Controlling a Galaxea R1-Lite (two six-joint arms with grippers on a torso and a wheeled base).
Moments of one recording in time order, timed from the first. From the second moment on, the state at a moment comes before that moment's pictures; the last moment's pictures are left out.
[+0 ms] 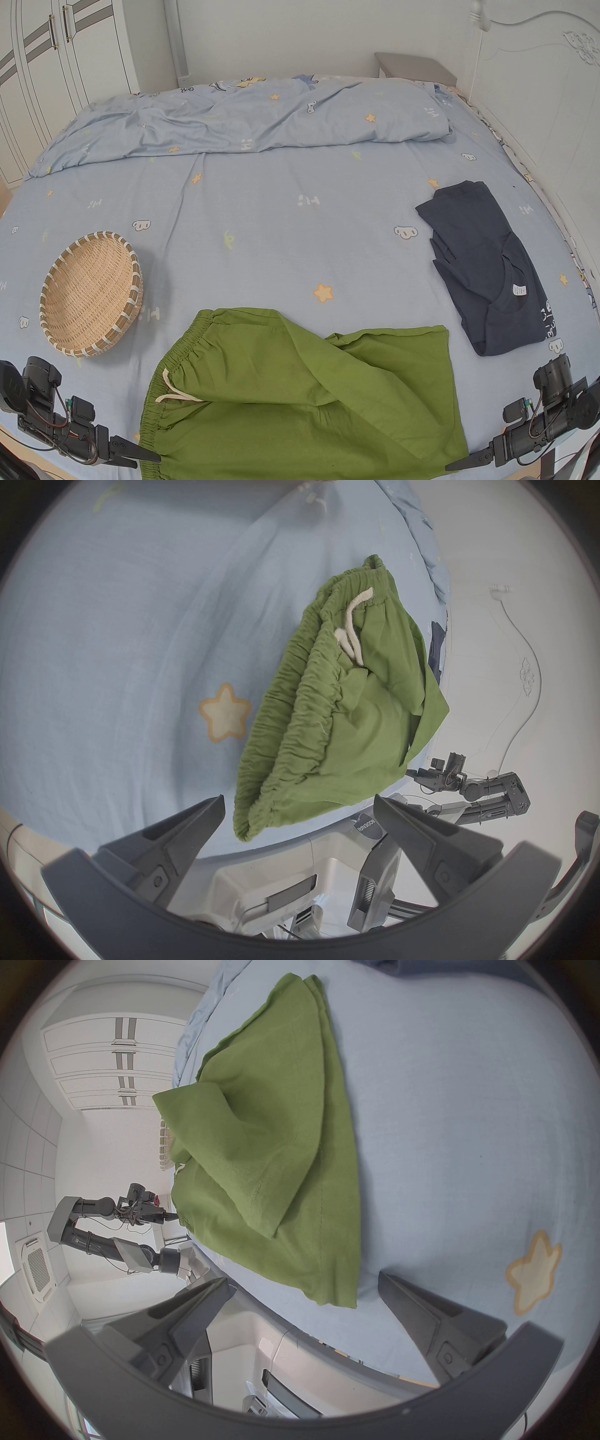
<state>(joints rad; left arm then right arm) 0.35 1.60 -0.25 0.21 -0.77 0.15 0.10 1.74 -0.02 -0.43 0.70 0.07</state>
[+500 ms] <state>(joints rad) 0.31 1.33 -0.70 0.60 -0.78 0.06 0.00 1.50 -0.09 -0.45 0.70 0.07</state>
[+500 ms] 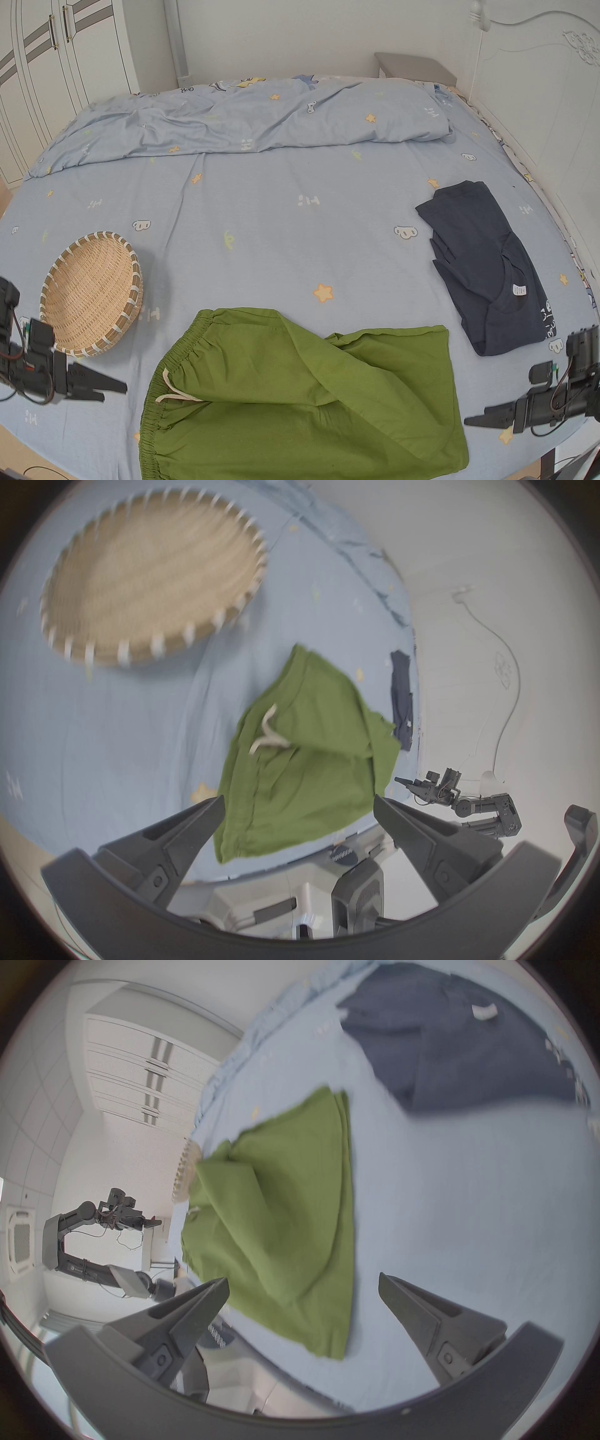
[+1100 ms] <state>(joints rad) -0.02 1.78 -1.13 0.25 -0.62 -0.30 0.06 1.34 -0.49 -0.29 0.62 0.08</state>
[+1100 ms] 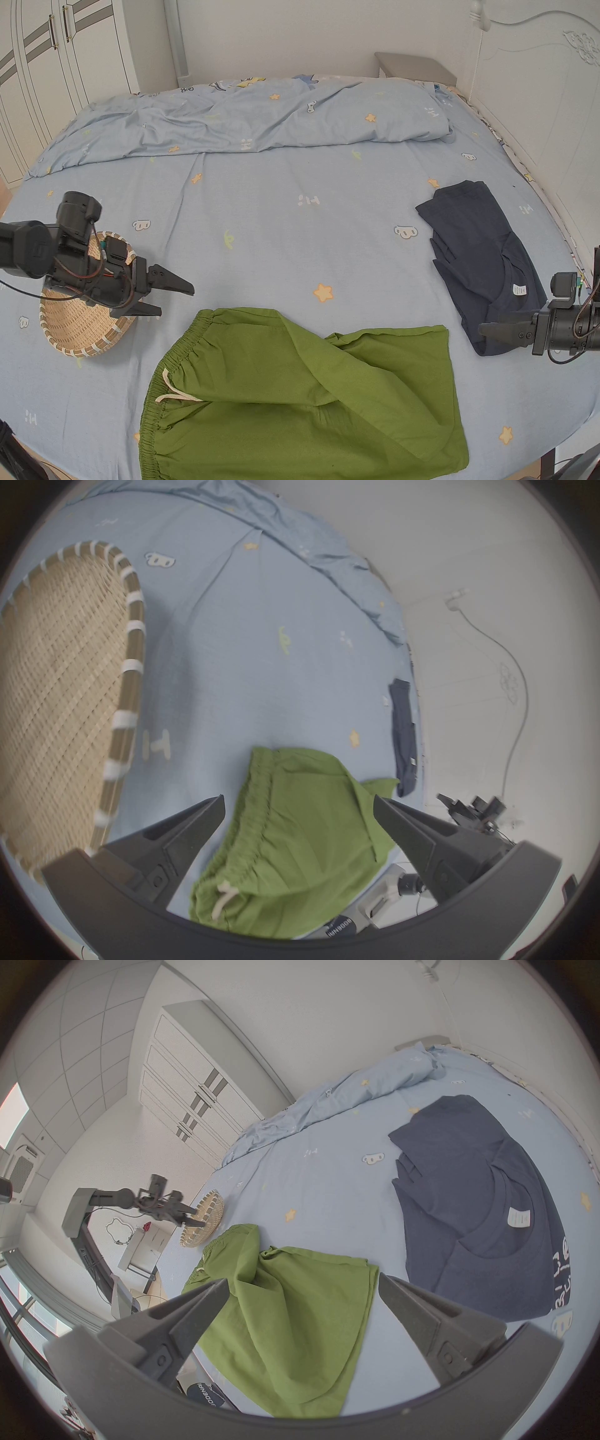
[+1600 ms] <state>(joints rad) -0.06 2.01 -1.19 0.17 -0.58 -0.32 0.13 1.32 -0.51 -0.27 0.58 0.08</state>
